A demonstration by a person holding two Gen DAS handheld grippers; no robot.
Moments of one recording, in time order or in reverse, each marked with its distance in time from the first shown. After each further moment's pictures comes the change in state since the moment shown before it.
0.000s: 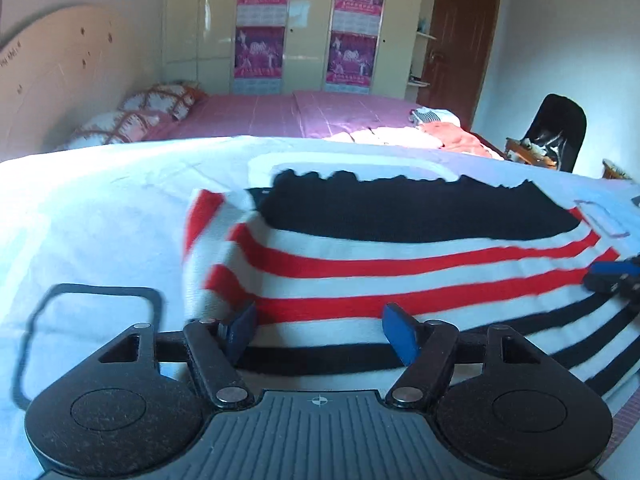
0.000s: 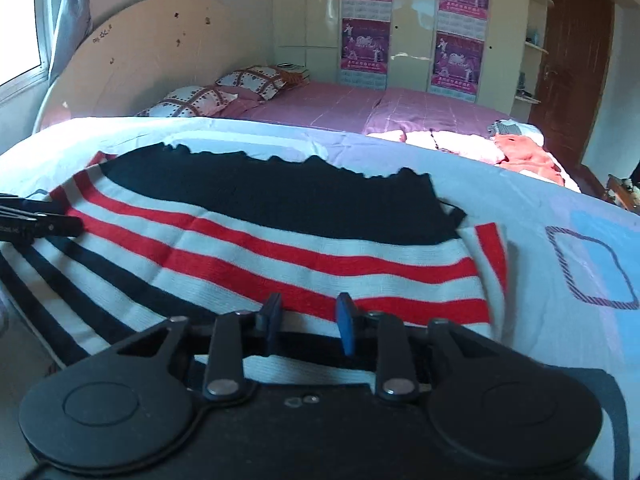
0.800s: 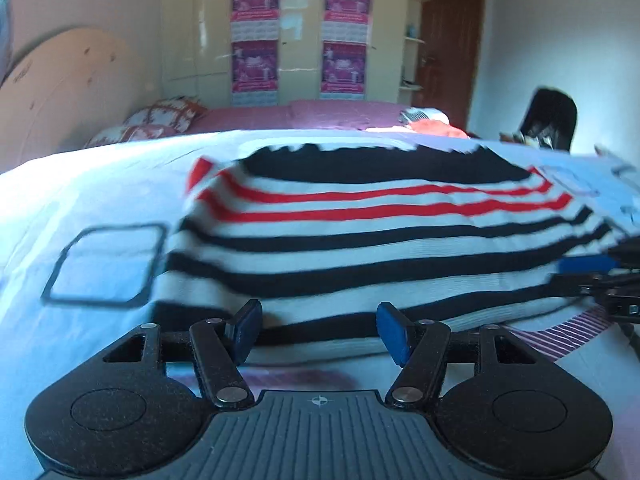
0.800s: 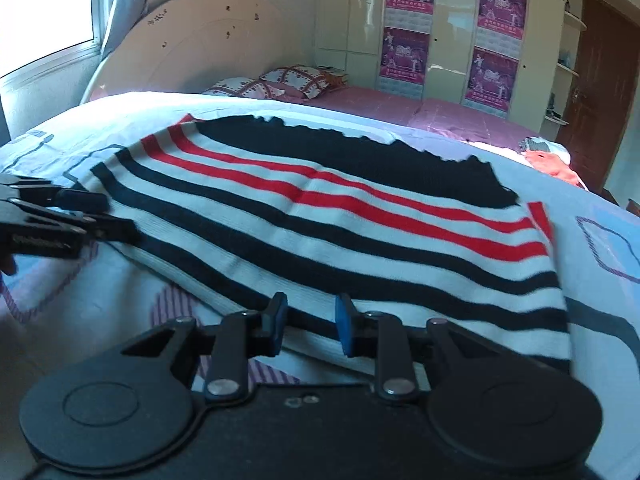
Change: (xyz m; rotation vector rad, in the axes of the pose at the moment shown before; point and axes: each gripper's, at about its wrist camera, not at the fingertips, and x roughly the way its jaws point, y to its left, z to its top) left arm -0.071 -0.025 -0.068 -0.007 -0.033 0.005; right arm -0.048 0.067 -0.045 -0.100 -0.009 0.057
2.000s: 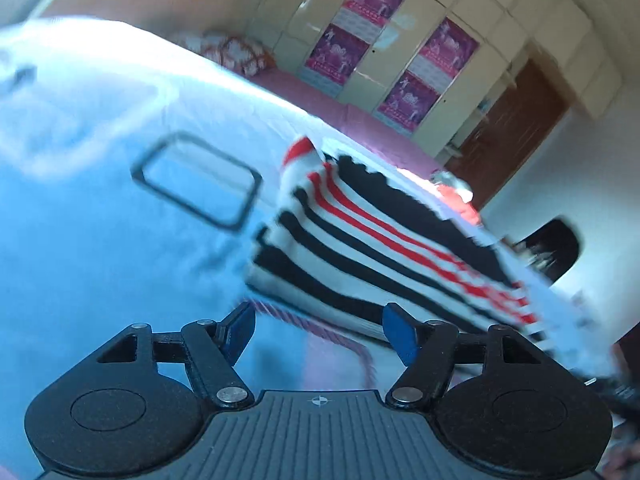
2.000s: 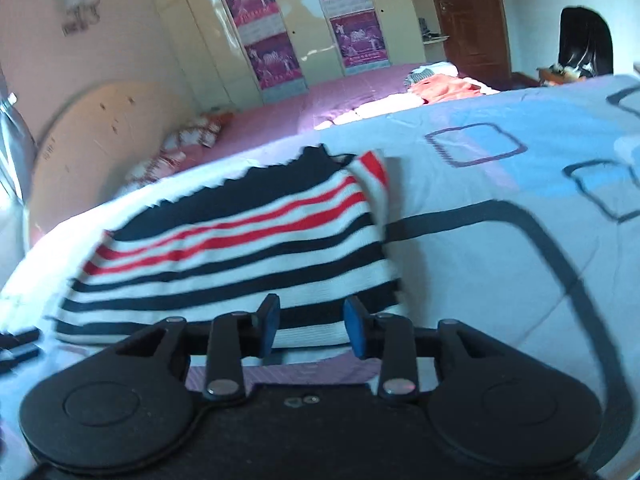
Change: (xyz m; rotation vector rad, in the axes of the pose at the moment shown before) left arm -0.040 0.075 -0.028 -0.561 0.020 -0.152; right arm -0.075 -0.083 -0.027 0.529 -0.067 -0.030
